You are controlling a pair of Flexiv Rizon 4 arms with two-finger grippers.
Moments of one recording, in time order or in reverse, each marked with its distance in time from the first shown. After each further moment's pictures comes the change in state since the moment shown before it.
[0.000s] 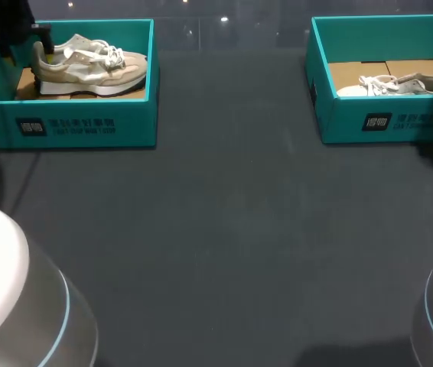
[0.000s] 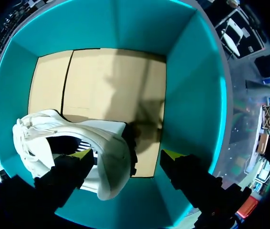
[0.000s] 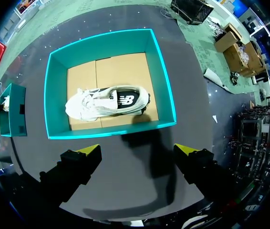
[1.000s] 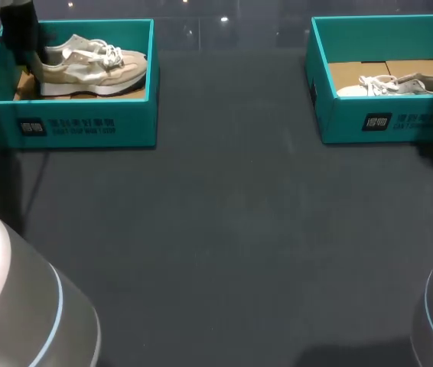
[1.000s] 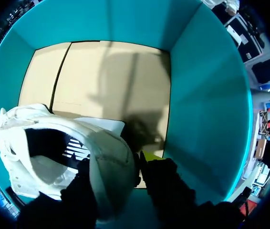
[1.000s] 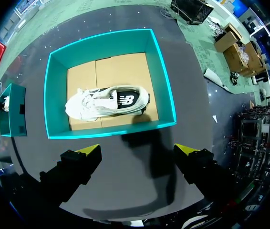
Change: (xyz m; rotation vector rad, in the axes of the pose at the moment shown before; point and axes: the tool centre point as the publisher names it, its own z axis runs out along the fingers) left arm 0.002 0.006 0.035 0.082 0.040 -0.030; right arm 0.000 0.000 0.000 0.000 0.000 0.000
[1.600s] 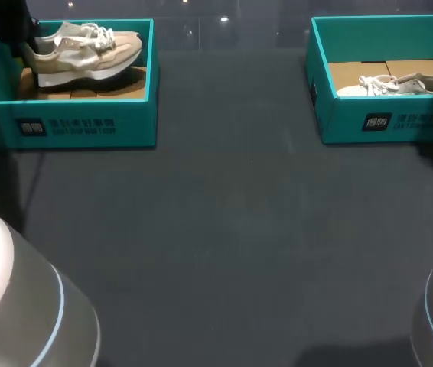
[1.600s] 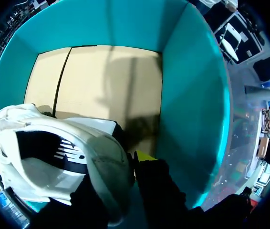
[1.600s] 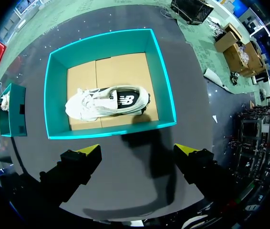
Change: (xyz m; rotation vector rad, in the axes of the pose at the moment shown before) left arm 0.011 0.007 -0.025 -0.009 -0.040 0.015; right arm 0.000 0.000 0.000 0.000 0.000 0.000
